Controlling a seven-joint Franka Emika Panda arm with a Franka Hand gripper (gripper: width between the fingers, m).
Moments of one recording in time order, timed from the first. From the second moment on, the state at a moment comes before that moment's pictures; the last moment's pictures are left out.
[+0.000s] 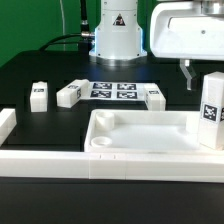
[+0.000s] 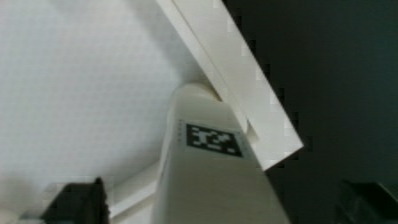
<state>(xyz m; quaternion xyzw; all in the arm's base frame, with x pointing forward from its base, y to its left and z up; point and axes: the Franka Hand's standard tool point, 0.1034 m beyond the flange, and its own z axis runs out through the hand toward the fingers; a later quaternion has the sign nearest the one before) 0.628 0.112 0.109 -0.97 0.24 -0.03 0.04</state>
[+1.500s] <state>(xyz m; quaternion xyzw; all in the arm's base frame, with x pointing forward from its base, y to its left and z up) 0.628 0.106 0.106 -0.97 -0.26 -0.04 0.03</state>
